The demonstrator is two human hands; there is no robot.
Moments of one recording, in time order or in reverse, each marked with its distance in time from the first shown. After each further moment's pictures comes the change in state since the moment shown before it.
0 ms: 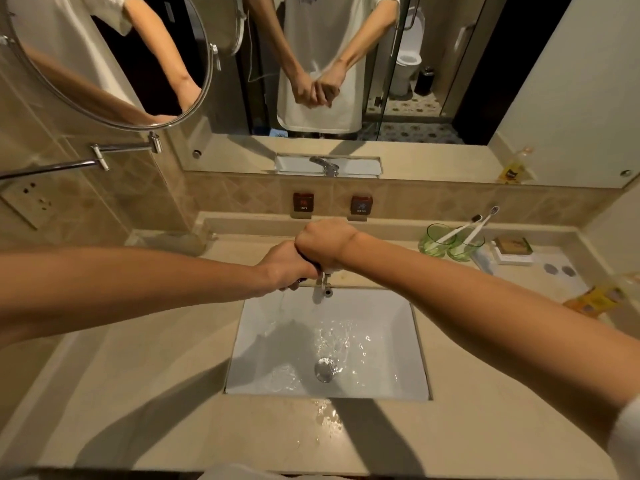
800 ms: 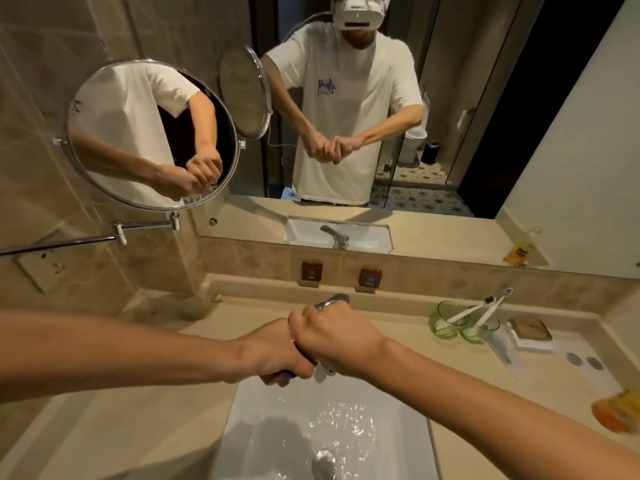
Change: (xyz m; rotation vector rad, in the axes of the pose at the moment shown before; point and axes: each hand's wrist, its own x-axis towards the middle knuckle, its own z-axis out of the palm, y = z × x) left_hand -0.029 0.022 -0.045 -0.013 -0.266 -0.018; right_hand -0.019 0.003 -0.004 0.013 0.447 -0.171
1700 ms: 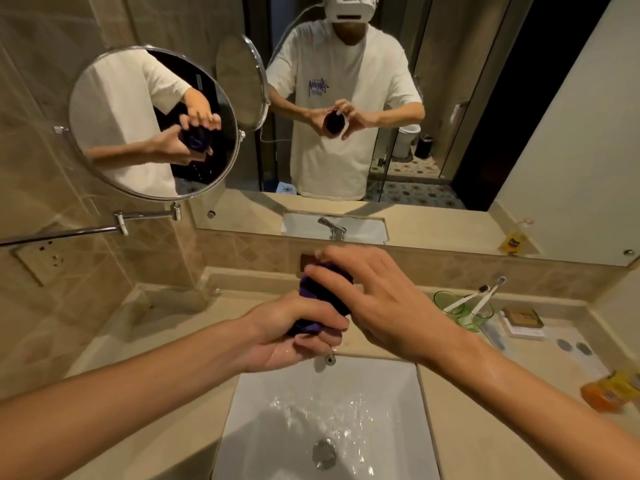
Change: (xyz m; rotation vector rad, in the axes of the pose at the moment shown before) left_hand -0.027 0.032 0.001 -1.011 -0.474 0.125; right_hand -0.050 0.020 -0.048 0.015 0.359 0.057
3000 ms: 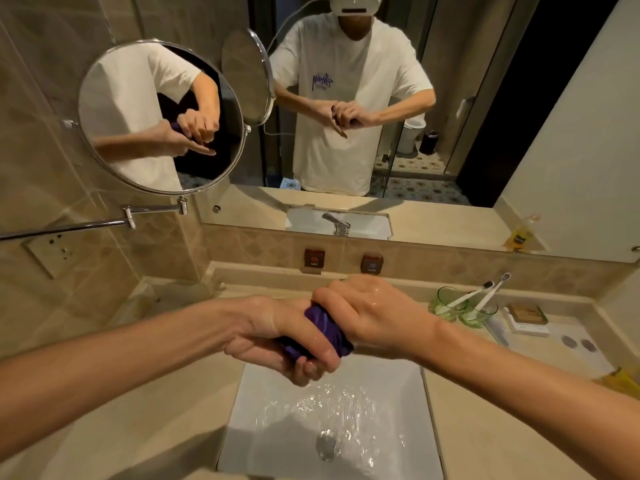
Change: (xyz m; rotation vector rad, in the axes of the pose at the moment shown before) left_hand -0.022 0.012 -0.001 0.413 -0.091 -0.302; right_hand 0.004 -0.012 0.024 0.082 0.100 -0.224
